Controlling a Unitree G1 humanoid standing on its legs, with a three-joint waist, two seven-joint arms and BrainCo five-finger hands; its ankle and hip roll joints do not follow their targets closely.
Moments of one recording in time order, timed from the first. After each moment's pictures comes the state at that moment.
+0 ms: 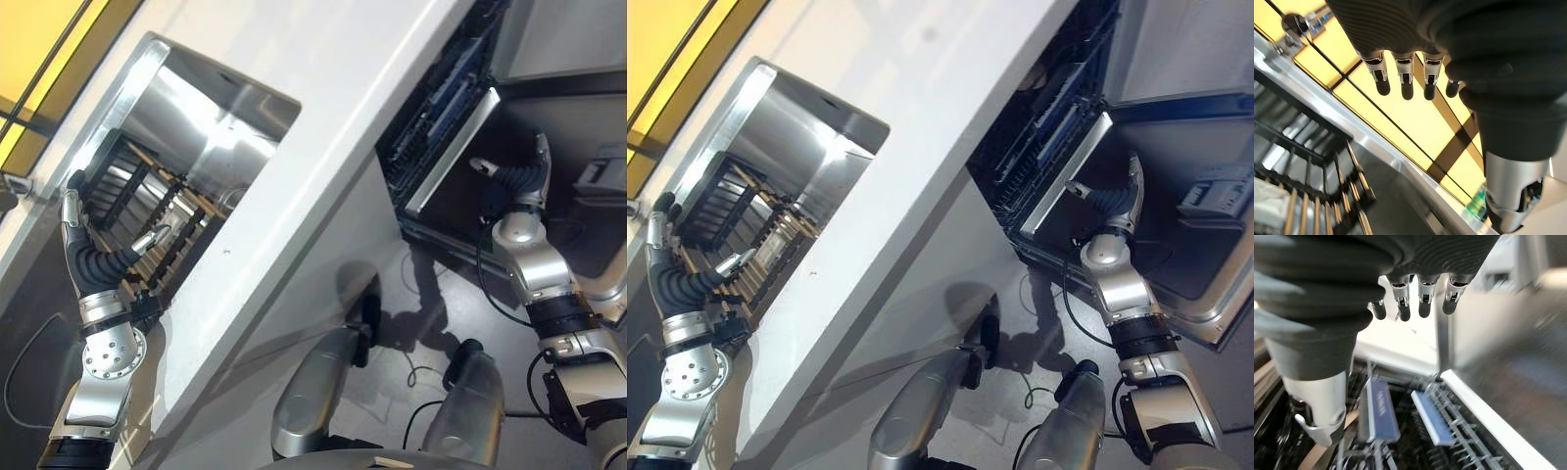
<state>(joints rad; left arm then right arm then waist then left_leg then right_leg) 0.13 0.61 0.09 -0.10 -0.09 -0.36 0.62 -0.55 -0.60 0.11 0.29 0.17 0.26 -0.61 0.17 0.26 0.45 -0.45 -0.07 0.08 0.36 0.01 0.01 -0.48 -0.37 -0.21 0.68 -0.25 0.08</state>
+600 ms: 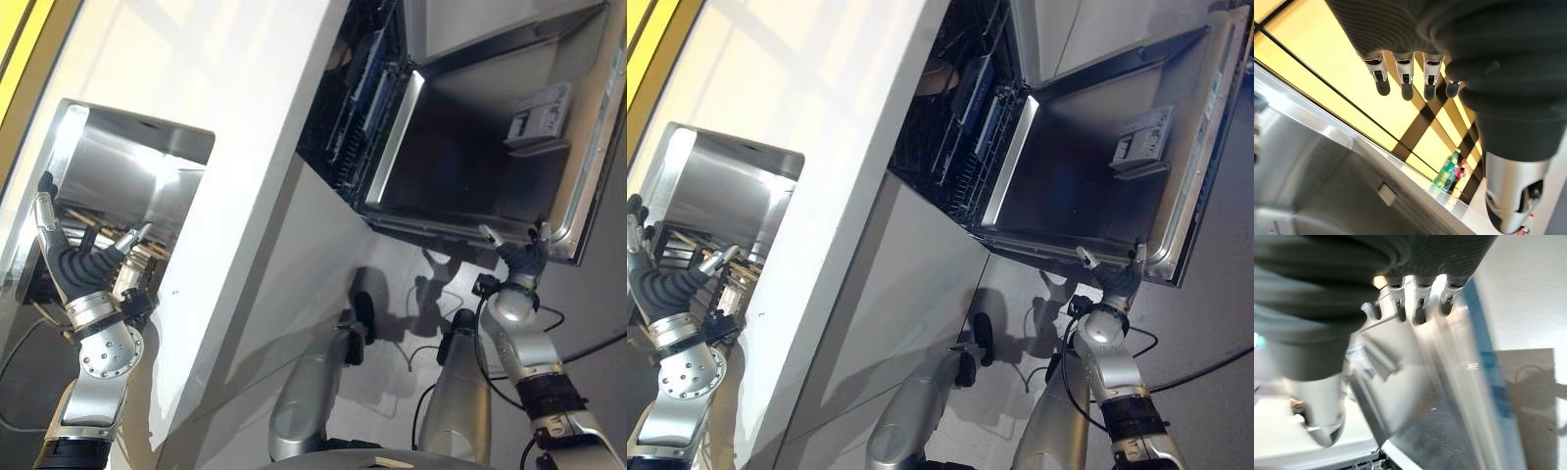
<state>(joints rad) 0.14 0.60 0.13 -0.10 -0.01 -0.34 0.74 -0.15 -0.42 0.05 0.24 0.36 -0.04 -0.71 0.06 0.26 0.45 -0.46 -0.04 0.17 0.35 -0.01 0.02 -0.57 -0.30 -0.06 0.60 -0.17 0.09</state>
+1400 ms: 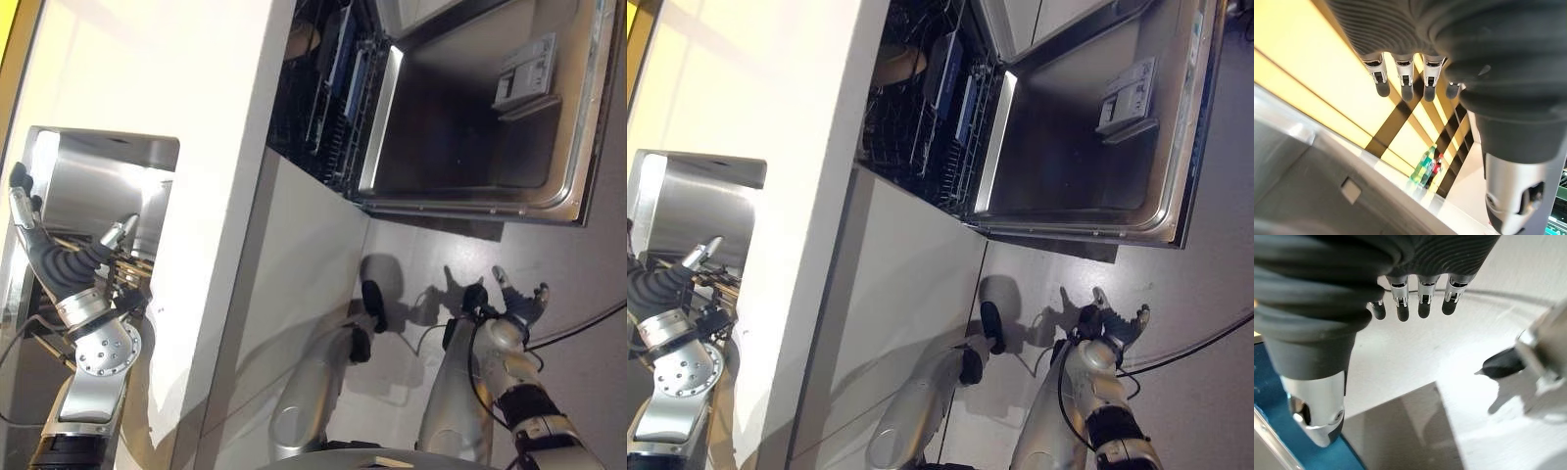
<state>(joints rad) 0.11 0.64 0.12 -0.09 -0.01 -0.38 0.85 -0.23 -0.36 0.02 0.57 0.66 -0.29 -0.84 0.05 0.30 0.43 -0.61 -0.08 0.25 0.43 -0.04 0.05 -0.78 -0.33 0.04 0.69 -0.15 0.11</state>
